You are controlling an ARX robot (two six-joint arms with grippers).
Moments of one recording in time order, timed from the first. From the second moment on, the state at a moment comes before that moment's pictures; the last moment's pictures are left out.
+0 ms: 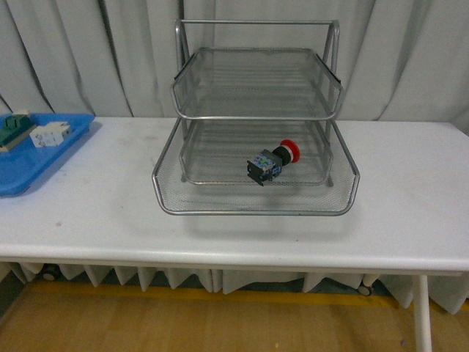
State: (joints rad) left arm 0.00 0.70 0.10 0.60 -0.02 0.00; right arm 0.00 0.00 0.01 0.00 0.00 0.00
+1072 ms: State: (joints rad) left arm 0.00 0.25 0.01 0.25 0.00 0.00; right arm 0.00 0.00 0.01 0.00 0.00 0.00
